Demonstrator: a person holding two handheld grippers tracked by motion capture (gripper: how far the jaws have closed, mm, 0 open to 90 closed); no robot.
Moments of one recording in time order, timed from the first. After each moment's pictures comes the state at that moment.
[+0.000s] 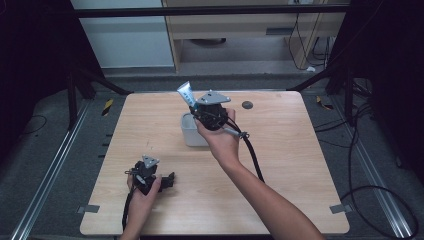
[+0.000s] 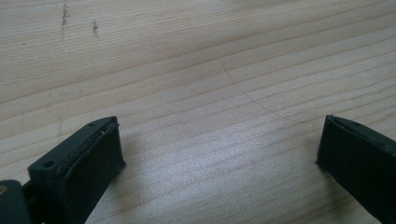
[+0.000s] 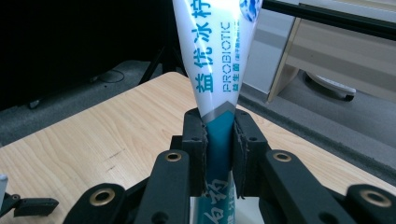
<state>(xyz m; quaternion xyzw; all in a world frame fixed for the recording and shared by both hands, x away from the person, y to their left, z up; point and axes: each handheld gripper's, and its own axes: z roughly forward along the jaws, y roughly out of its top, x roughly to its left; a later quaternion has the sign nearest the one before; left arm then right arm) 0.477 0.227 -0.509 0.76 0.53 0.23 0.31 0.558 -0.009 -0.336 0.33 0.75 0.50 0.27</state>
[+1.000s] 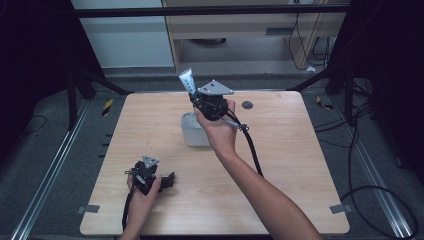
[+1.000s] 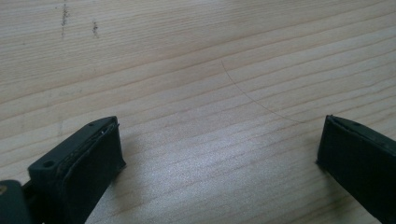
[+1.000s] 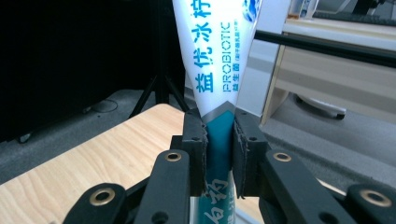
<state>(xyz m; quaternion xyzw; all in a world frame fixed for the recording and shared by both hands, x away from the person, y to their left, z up) 0.477 0.227 -0.509 0.76 0.53 0.23 0.31 0.577 -0.009 -0.323 0.34 0.71 0.54 0.29</state>
